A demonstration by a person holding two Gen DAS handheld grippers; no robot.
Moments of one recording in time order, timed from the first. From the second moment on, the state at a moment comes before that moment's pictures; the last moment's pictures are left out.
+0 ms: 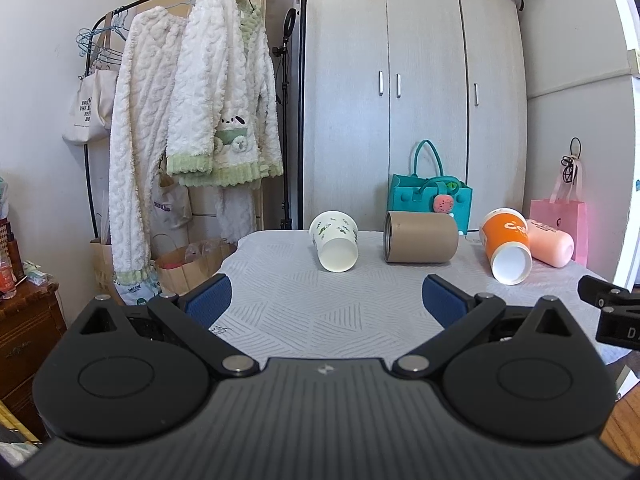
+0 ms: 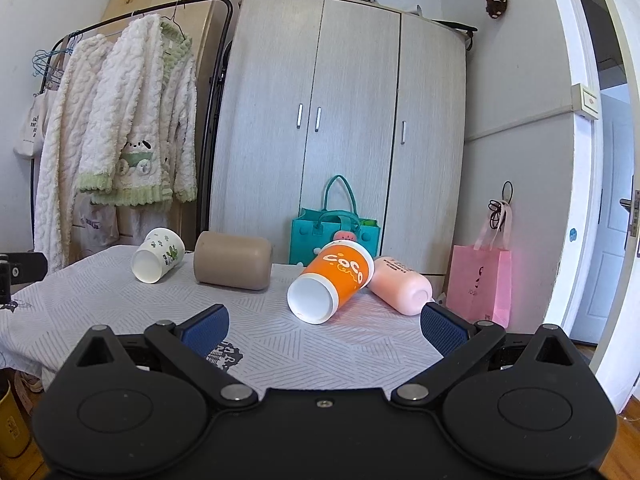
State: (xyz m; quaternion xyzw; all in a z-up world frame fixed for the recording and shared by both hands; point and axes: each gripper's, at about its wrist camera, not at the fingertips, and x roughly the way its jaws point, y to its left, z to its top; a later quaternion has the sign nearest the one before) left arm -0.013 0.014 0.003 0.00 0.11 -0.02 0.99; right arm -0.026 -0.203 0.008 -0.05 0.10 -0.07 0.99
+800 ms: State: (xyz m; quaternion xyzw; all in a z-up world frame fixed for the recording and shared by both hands) left arm -0.014 0.010 0.004 -0.01 0.11 -0.03 0.99; right arm -0.028 -0.202 0.007 -0.05 0.11 -0.07 0.99
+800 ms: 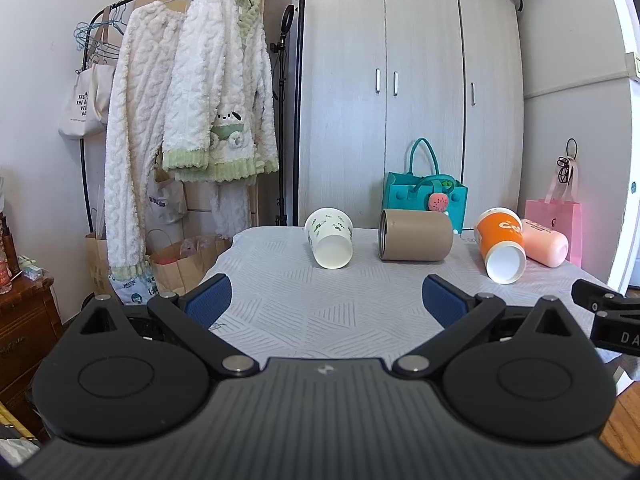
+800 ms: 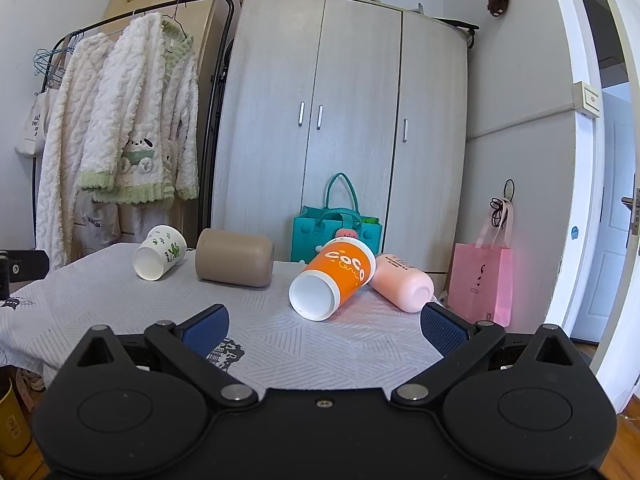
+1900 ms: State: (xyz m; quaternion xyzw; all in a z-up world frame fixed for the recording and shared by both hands) left arm 0.031 0.046 0.045 0.02 0.18 -0.07 0.98; right arm 0.014 -0.194 0.064 -0.03 0.18 0.13 0.97
